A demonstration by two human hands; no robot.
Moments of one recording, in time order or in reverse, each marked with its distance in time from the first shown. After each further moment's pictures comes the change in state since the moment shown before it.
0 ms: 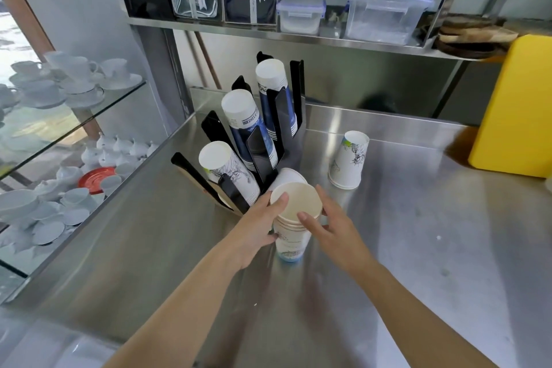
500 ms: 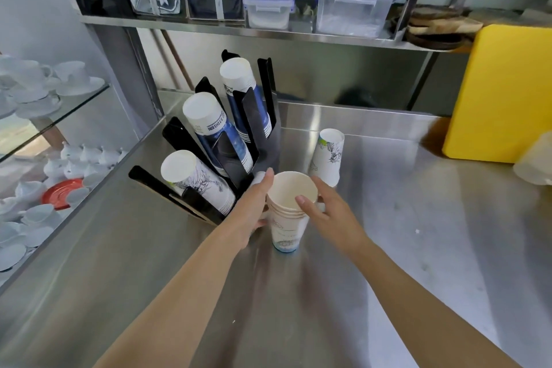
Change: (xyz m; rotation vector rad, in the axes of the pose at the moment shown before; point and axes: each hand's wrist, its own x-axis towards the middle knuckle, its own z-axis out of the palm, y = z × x) left_hand 0.060 0.016 0.024 0.010 0.108 -0.081; right_hand 0.028 0.018 -0.039 -0.070 0.054 0.057
